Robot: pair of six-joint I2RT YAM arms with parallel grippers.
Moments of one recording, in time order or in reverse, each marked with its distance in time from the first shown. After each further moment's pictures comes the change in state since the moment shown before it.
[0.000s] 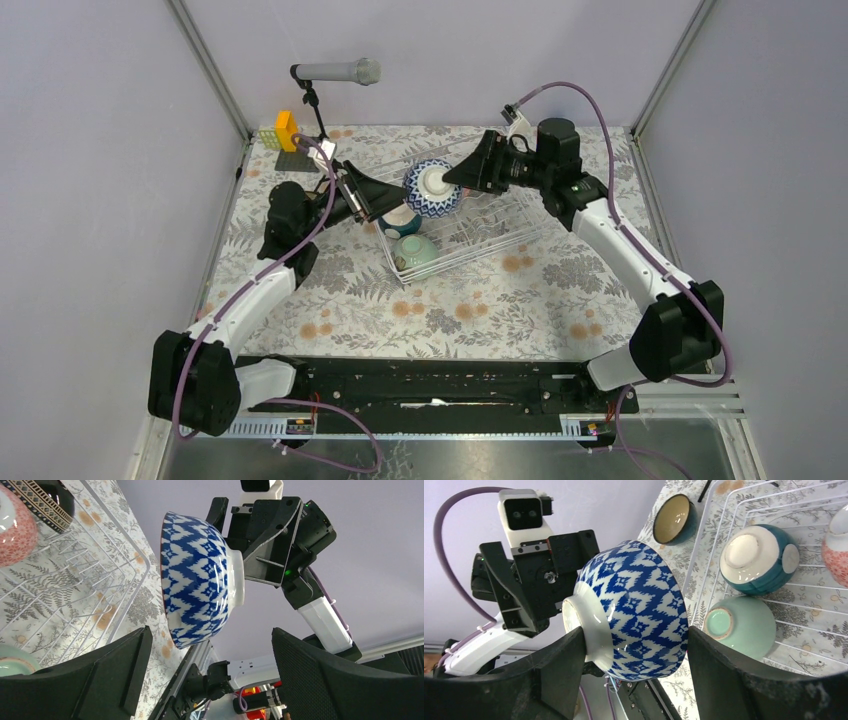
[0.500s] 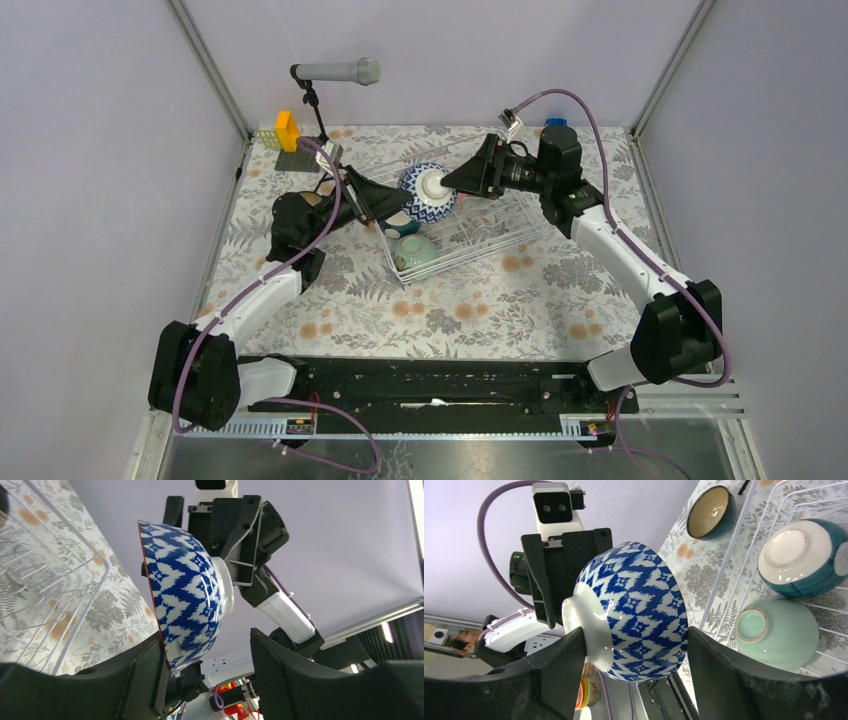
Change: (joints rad) left arm -0.053 0.023 -0.048 0.230 0.007 -0.154; right arm -0.002 -0.017 -0.086 0.182 -0.116 0.106
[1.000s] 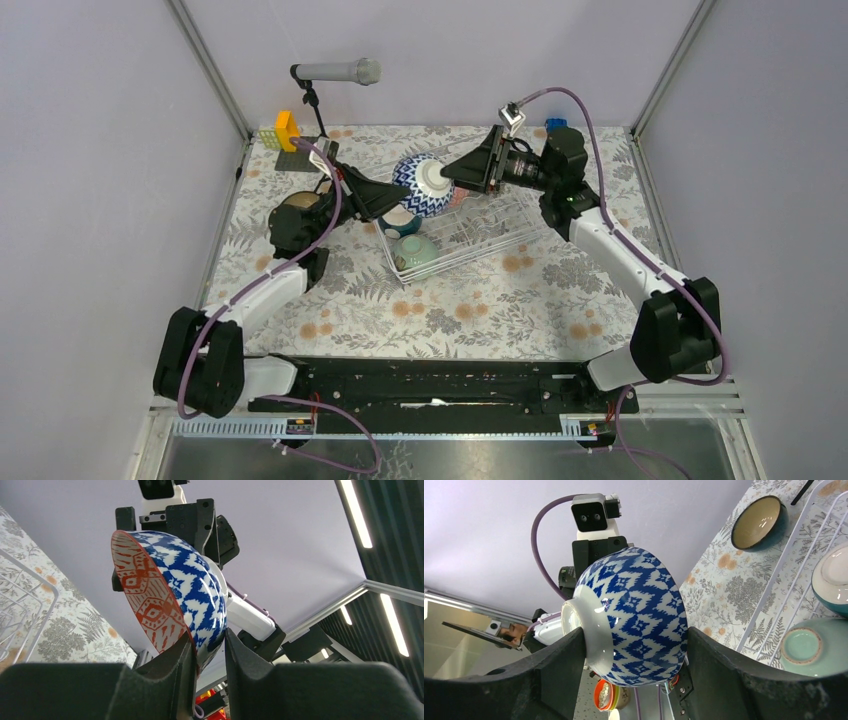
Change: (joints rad) left arm -0.013 0.055 -0.024 0.350 -0.008 -0.188; right arm 0.001 0.004 -0.042 0.266 -0.070 0.241
